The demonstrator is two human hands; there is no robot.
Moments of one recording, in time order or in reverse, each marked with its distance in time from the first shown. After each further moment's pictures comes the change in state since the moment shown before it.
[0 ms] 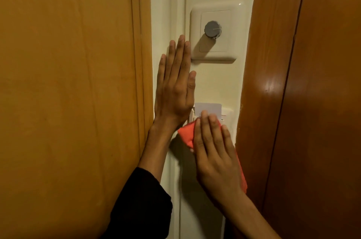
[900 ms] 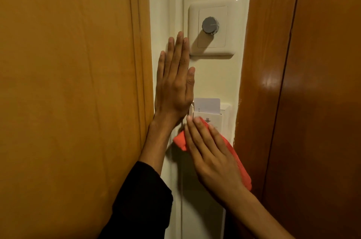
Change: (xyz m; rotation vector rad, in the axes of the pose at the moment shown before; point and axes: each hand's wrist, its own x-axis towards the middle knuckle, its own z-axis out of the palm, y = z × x) left_hand 0.000 -0.002 -0.002 0.011 0.004 0.000; right_hand -0.005 0.001 -0.011 -0.016 -0.118 -0.167
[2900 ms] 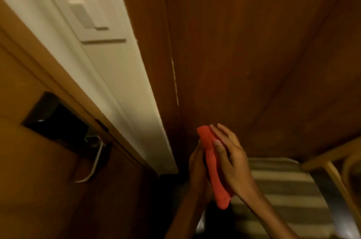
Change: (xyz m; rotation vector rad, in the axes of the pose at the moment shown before) left_hand -0.426 0.348 -0.085 -1.359 -0.527 -2.321; right_hand -0.354 -0.030 -0.157 0.918 -0.565 1.275
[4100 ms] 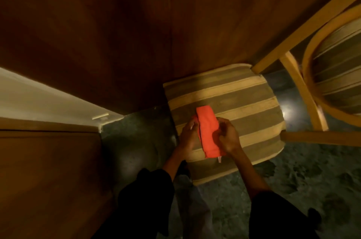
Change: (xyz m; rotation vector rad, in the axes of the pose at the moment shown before) left_hand 0.199 -0.355 -0.143 1.084 0.009 -0.411; right_hand -0.140 0.456 -0.032 0.003 0.071 0.877
